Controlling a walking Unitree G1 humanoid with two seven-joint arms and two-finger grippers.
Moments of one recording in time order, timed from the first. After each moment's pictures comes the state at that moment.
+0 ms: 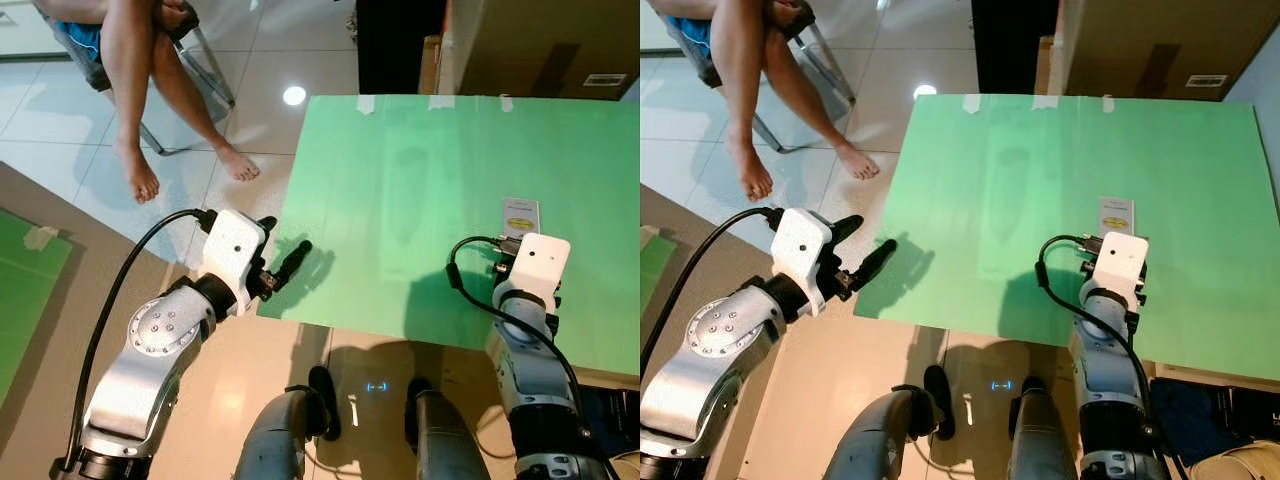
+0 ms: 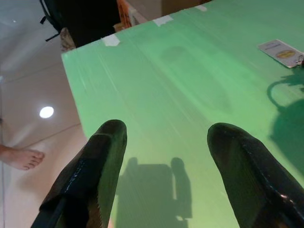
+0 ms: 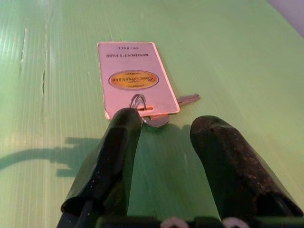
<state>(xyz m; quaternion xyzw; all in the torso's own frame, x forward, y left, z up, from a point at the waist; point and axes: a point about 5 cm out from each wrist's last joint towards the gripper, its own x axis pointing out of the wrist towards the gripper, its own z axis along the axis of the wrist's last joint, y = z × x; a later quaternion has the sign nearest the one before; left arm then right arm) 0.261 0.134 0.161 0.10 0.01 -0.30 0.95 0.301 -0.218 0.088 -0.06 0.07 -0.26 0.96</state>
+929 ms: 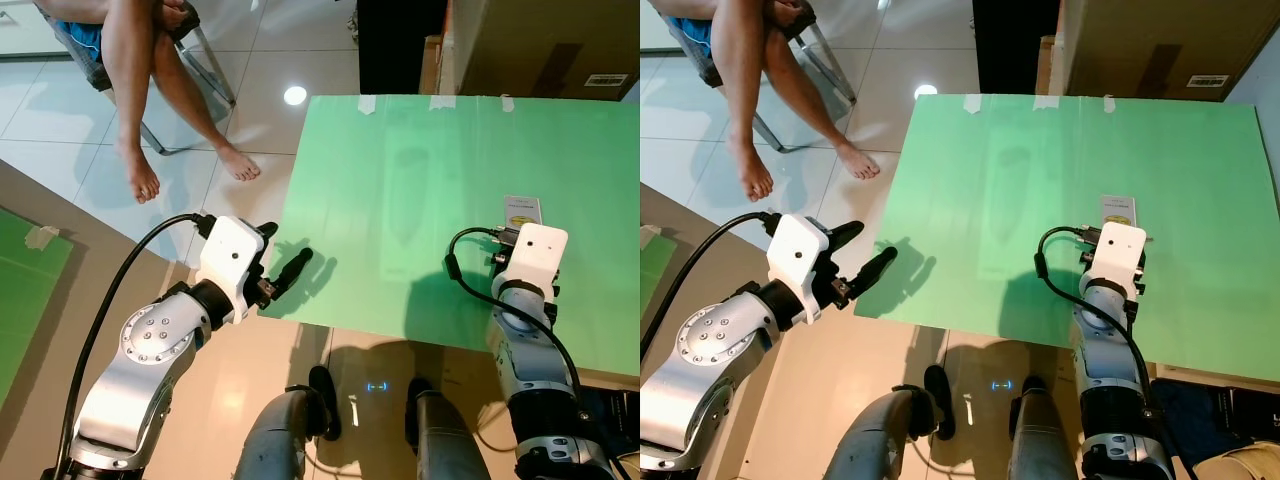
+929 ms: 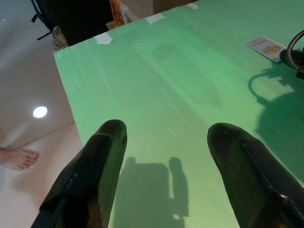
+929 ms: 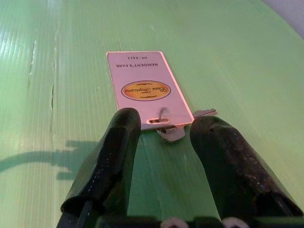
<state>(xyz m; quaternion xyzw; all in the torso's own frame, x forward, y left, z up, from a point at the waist) 0.252 0.135 0.163 0.10 0.01 -0.32 0.94 0.311 -0.219 0.090 -0.06 0.06 -0.25 0.96</state>
